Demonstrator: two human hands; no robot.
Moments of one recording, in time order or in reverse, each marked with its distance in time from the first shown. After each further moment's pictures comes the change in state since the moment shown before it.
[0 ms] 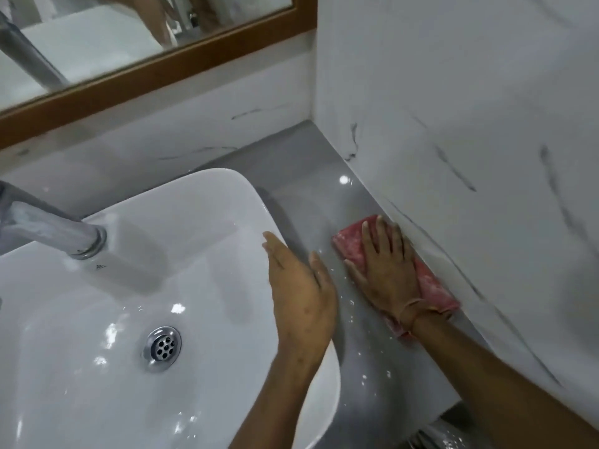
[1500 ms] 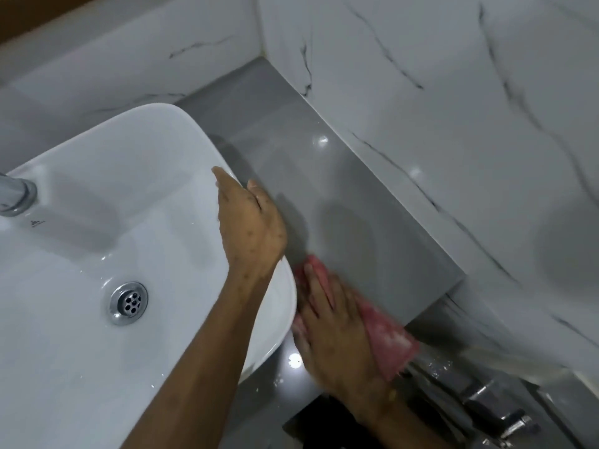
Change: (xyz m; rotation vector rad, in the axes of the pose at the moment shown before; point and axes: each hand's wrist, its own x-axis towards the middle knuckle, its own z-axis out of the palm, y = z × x) left_hand -0.002 -0.004 0.001 0.046 0.018 0.015; right_hand -0.186 -0.072 0.038 0.107 0.087 -0.104
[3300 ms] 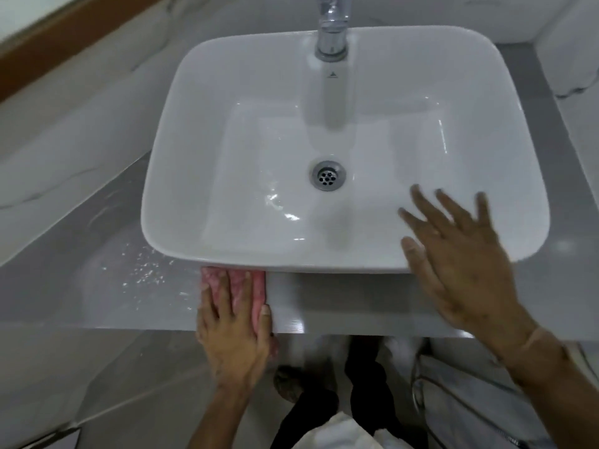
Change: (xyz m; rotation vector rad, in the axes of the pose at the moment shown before) left_hand -0.231 -0.326 -0.126 0.563 0.175 -0.313; right_hand 0.007 -0.117 -0.114 -0.085 -0.093 -0.503
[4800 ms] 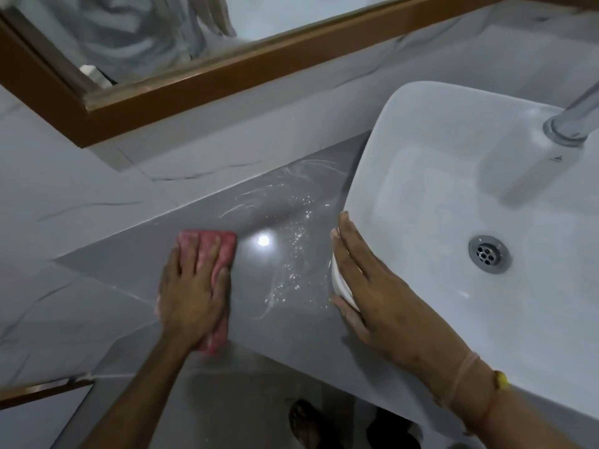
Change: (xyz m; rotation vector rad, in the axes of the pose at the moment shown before) left_hand 0.109 -0.240 -0.050 -0.003 0.004 -0.240; right_hand 0.108 -0.244 0.047 0.213 -0.111 -0.675
